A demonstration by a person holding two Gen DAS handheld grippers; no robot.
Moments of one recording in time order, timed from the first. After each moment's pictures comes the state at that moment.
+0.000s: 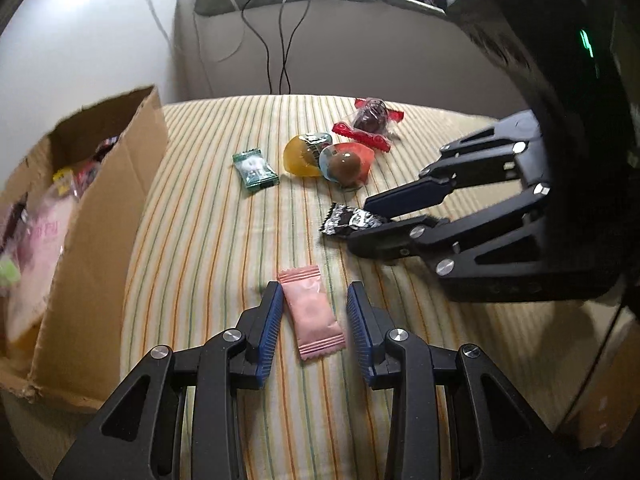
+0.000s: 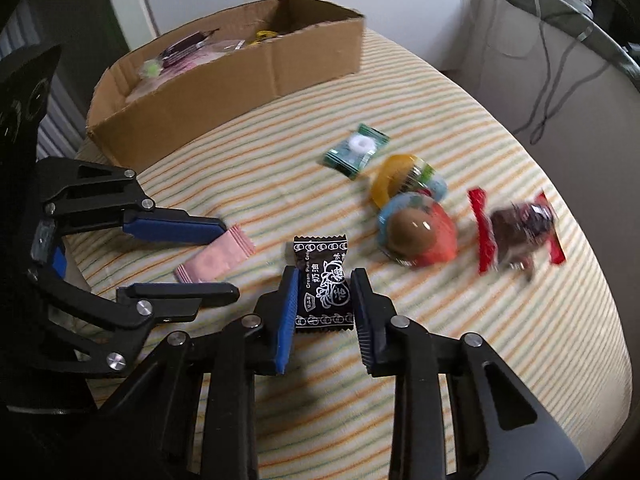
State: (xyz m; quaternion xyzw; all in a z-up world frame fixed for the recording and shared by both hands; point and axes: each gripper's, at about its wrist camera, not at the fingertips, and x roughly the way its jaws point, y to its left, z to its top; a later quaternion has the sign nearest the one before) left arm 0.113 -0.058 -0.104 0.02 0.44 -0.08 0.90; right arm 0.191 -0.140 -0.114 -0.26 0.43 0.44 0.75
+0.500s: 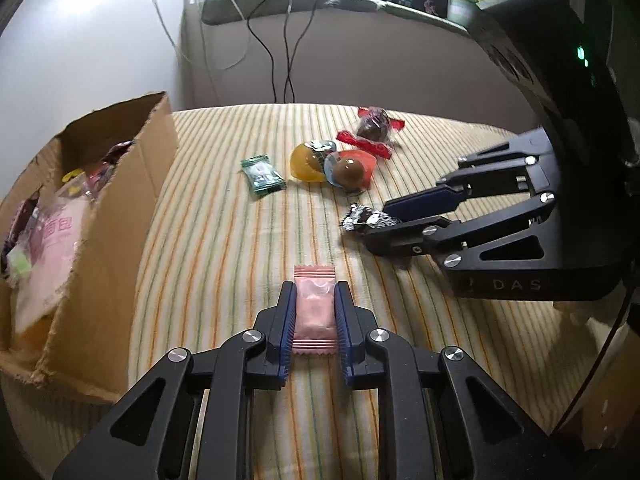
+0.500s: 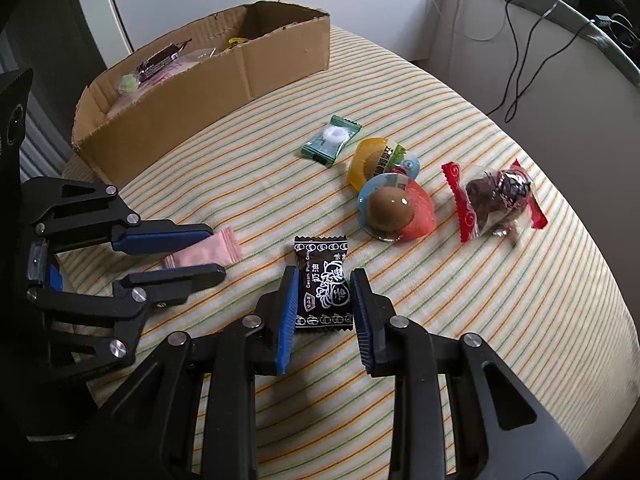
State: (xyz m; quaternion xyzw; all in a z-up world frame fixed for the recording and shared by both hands) left arm 0.104 -0.045 -0.096 0.00 0.42 -0.08 0.90; right arm 0.185 -0.150 -0.115 -0.23 0.43 0.39 0.78
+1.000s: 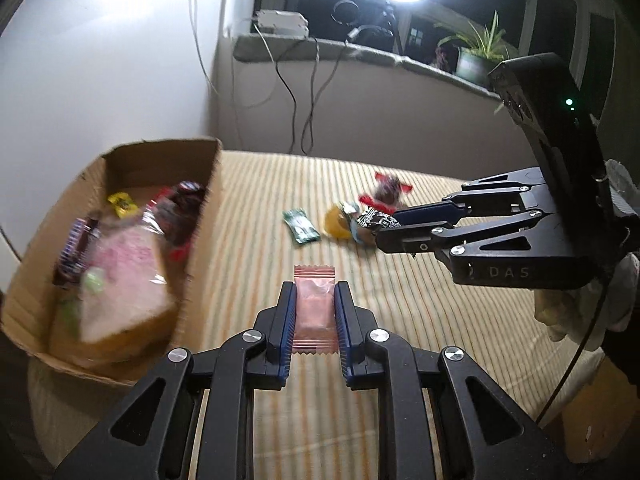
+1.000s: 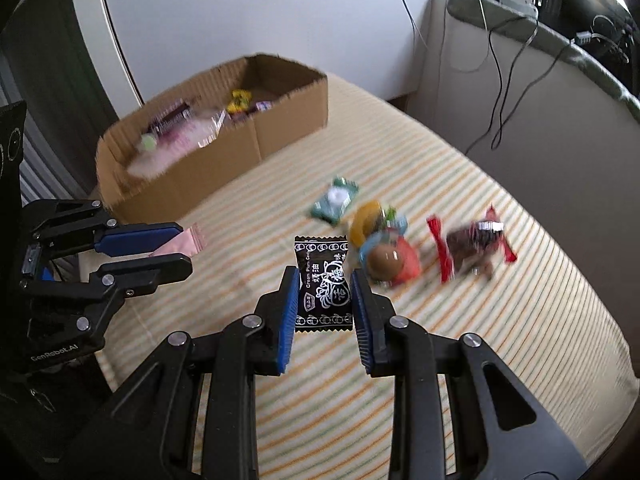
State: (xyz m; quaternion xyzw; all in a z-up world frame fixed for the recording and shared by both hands) left arm 0.079 -0.003 -0.045 -0.04 0.36 -0.07 0.93; right arm 0.177 -0.146 -0.065 -0.20 0.40 0.39 0.80
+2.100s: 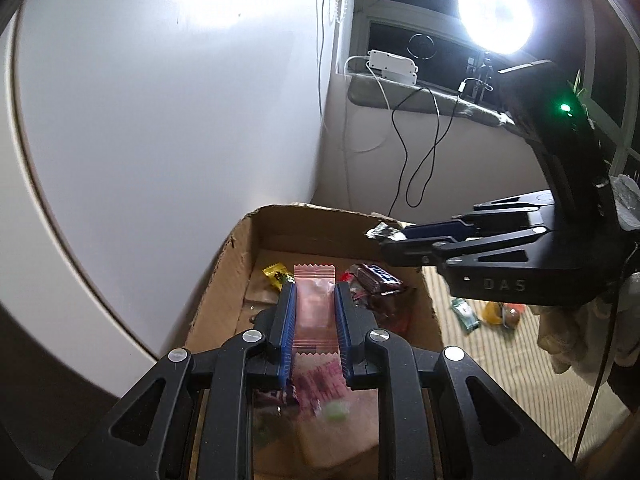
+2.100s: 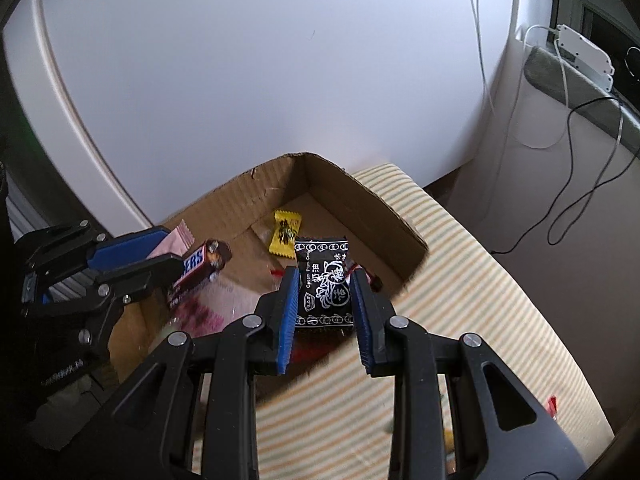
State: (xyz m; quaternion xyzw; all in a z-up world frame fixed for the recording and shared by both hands) left arm 0.121 0.130 -0.019 -0.04 0.32 0.05 0.94; right arm 0.236 0.024 -0.028 -0.19 0.38 0.44 0.79
